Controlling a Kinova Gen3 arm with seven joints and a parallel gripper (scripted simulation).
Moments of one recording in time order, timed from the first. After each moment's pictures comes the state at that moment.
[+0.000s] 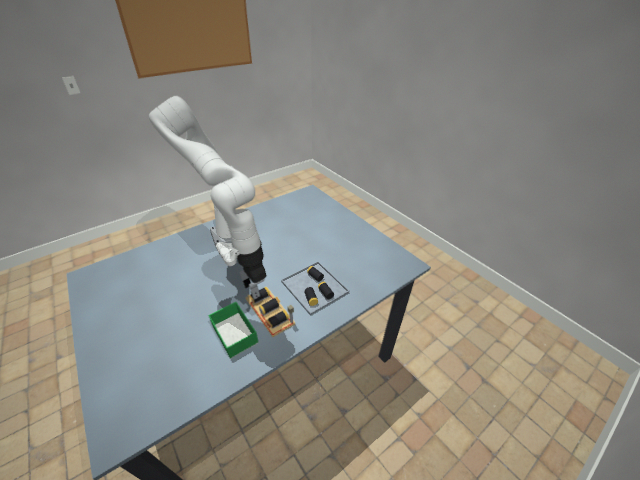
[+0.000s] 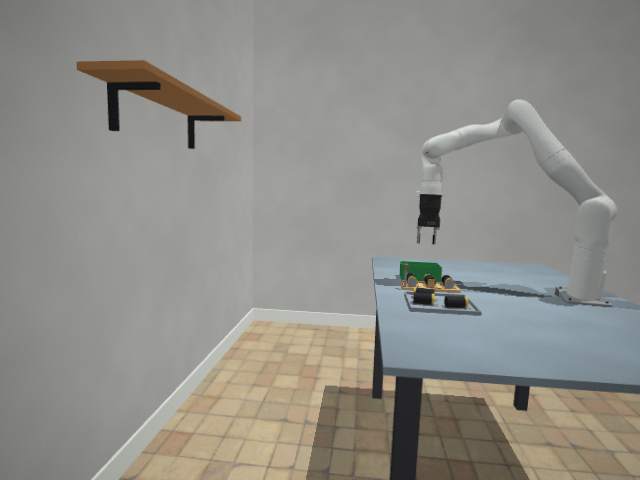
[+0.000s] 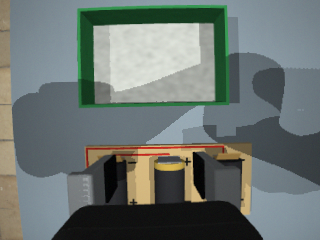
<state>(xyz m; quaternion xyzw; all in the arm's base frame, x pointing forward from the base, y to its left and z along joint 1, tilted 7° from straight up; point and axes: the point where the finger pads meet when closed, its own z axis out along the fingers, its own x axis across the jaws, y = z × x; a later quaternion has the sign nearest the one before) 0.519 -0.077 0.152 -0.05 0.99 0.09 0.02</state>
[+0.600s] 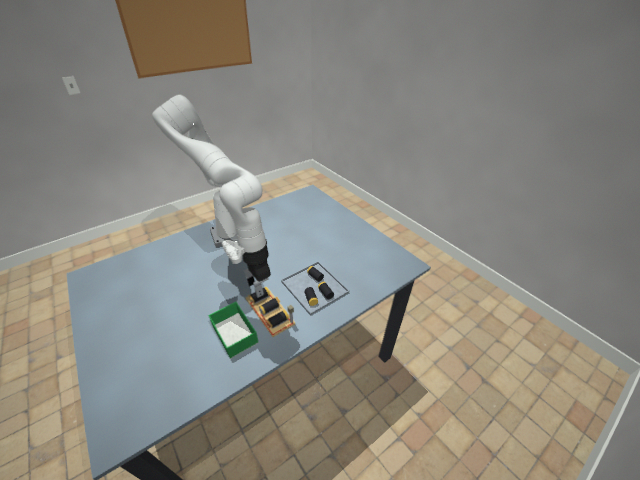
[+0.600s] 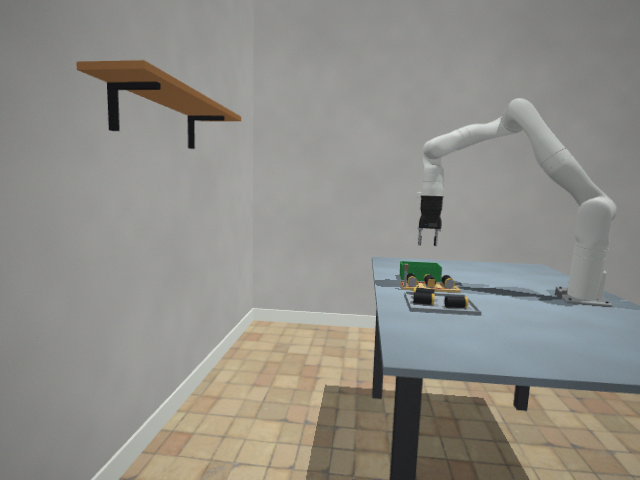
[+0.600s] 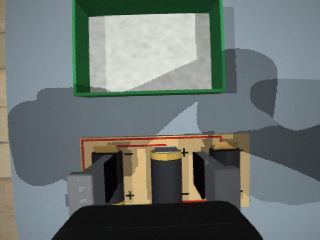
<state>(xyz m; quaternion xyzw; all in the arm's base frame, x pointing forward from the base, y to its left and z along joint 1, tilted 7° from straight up) 0.515 -0.063 0.150 -0.05 1.00 0.08 0.01</state>
